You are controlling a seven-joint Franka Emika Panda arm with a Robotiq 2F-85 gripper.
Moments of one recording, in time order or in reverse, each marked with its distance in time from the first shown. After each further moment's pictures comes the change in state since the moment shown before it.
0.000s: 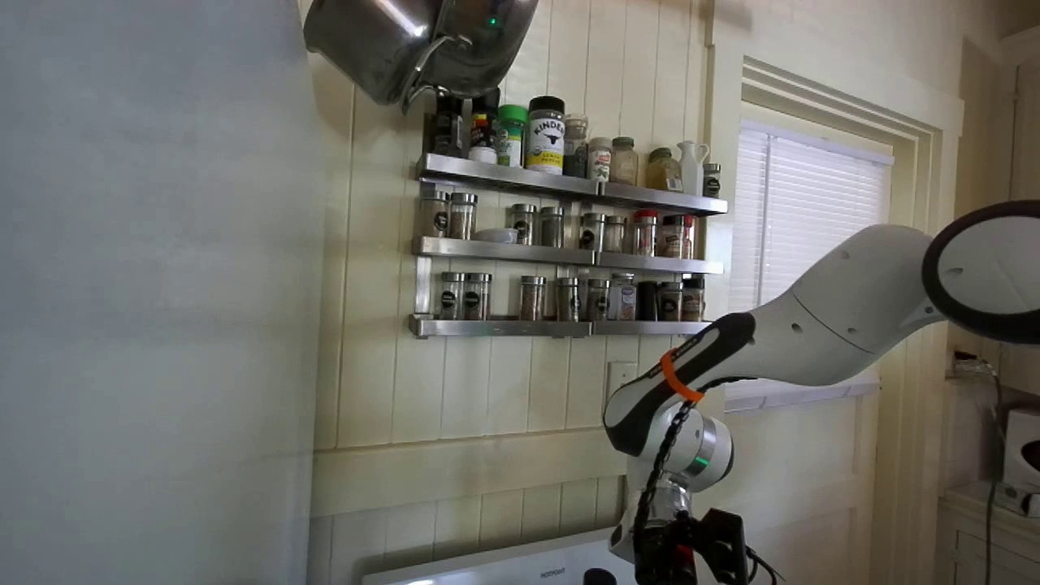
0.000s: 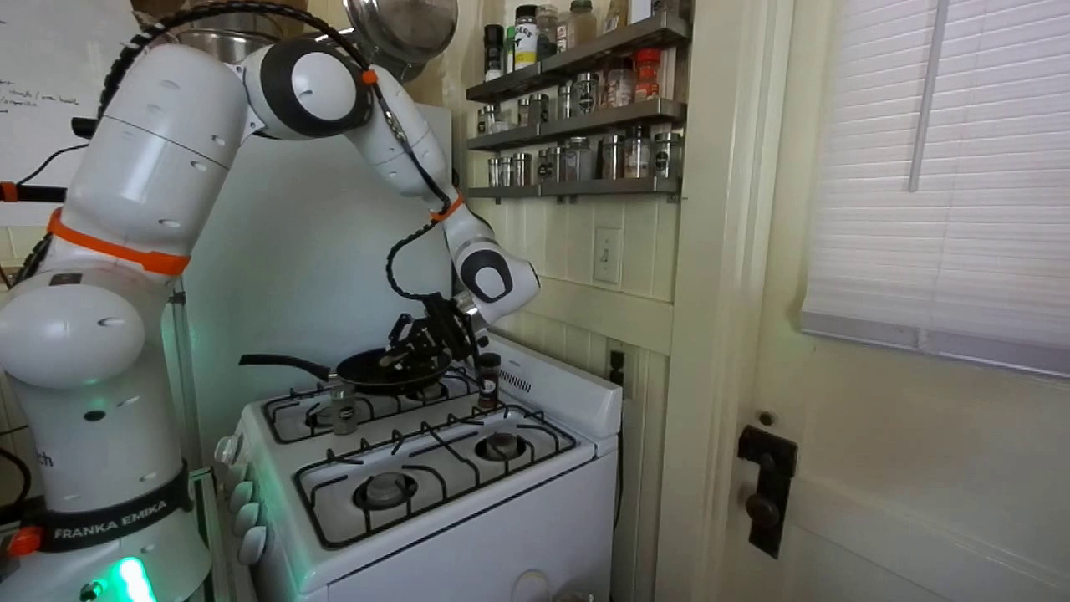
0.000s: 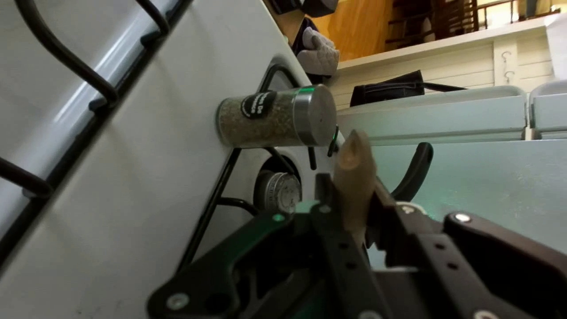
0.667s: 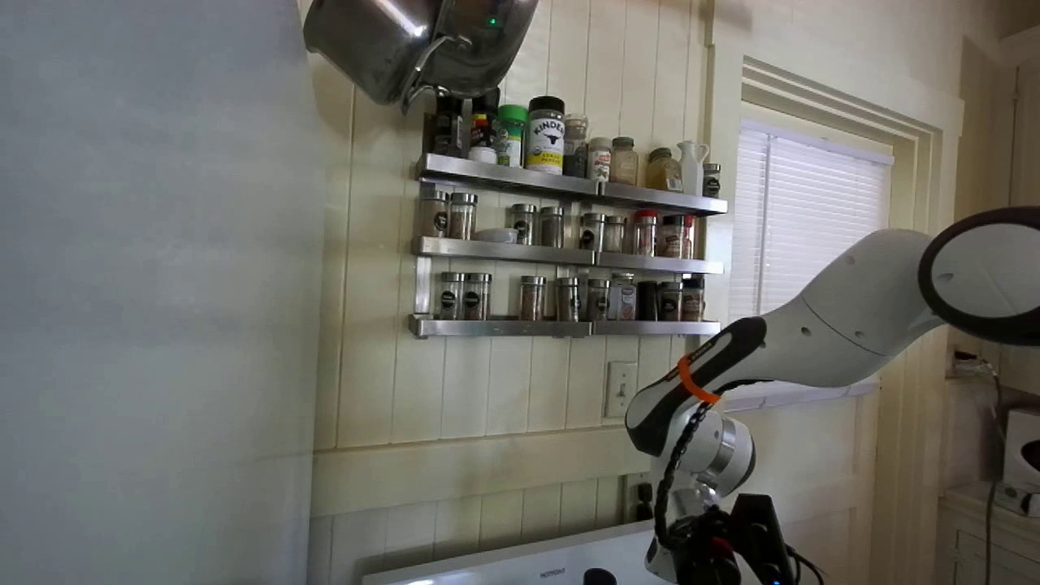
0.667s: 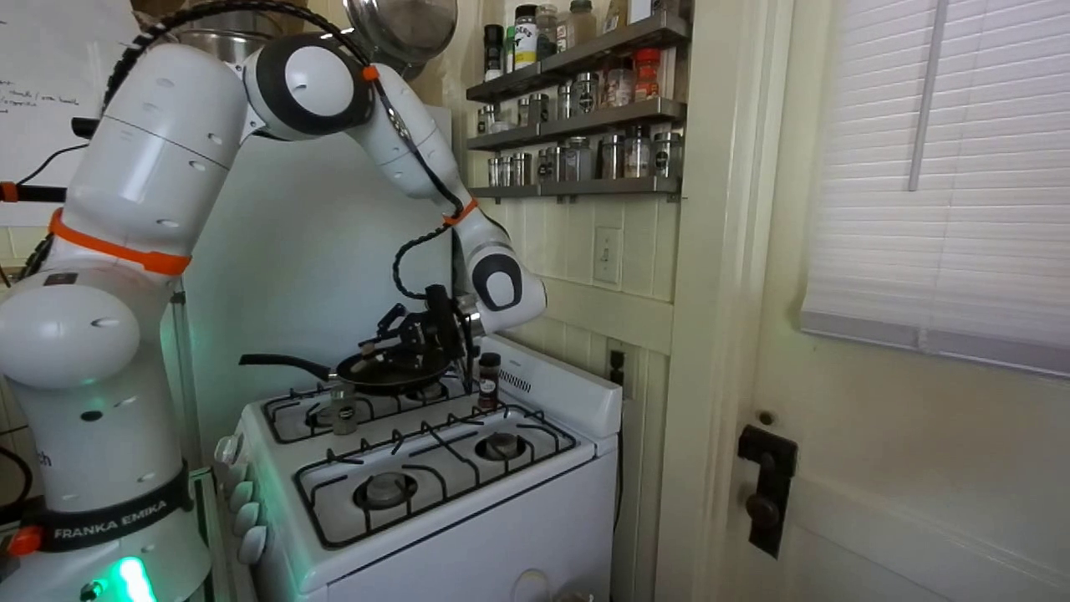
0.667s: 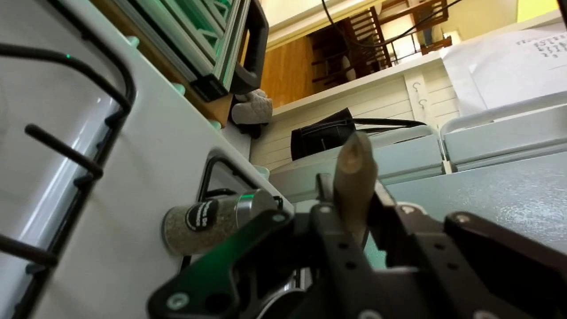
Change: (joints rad) arm -0.031 -0.001 -0.059 -0.014 0.000 -0.259 0.056
